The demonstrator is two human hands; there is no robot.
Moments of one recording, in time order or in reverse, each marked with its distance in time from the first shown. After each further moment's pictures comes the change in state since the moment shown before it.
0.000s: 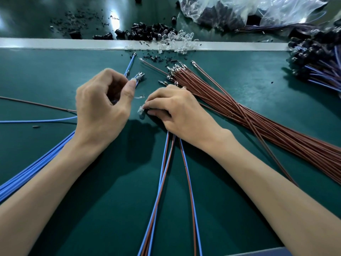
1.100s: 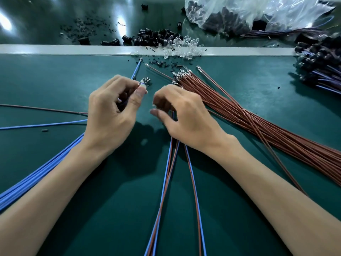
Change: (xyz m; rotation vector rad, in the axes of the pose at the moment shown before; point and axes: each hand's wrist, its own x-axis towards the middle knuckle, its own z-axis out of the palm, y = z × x) left_hand 0.001 -0.002 0.000 -0.110 -0.078 0.069; right_hand 0.002 -0.005 -0.002 0.109 0.180 -0.012
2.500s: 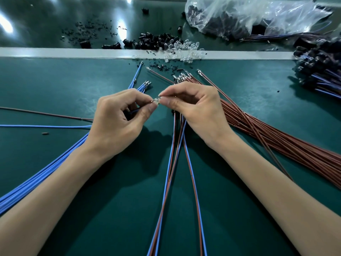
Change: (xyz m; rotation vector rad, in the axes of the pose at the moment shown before) left_hand -0.003 0.004 0.000 -0.085 -0.138 0.055; right_hand 0.003 0.004 -0.010 0.680 0.143 0.296
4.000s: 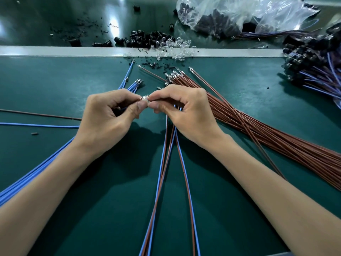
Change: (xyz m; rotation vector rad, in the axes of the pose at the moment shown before) left_hand 0.000 0.002 -0.002 -0.118 -0.041 -0.076; right_hand -0.003 0.003 0.002 -0.269 -0.040 -0.197
